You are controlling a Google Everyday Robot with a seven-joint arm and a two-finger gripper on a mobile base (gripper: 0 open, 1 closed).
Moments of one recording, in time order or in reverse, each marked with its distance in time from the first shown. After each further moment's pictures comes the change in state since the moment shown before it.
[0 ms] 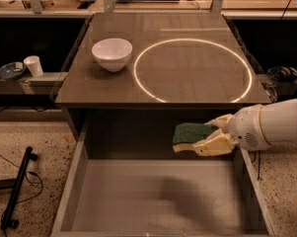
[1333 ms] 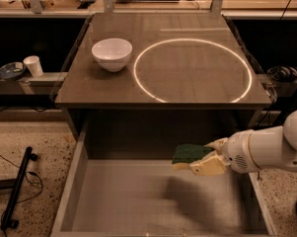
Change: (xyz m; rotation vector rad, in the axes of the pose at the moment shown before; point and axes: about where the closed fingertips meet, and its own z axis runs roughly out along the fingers) arm 0.061 0.009 0.035 0.032 0.076 0.138
